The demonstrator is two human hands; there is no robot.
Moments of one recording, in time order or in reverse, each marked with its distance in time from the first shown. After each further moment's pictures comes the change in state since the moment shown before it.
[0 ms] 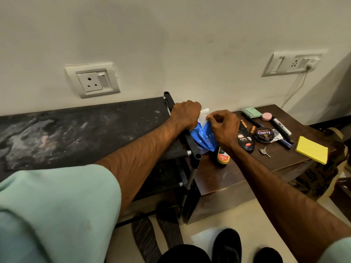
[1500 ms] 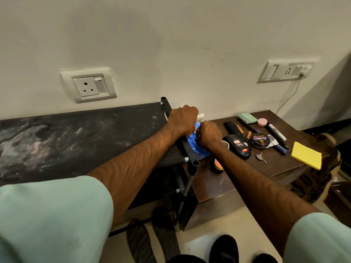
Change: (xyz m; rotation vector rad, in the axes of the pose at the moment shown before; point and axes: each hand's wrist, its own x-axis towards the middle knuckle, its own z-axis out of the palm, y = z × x) left_hand -0.003 -0.001 0.000 -0.046 0.060 -0.023; right_hand 0.008 -0.016 0.030 -0.645 -0.433 0.057
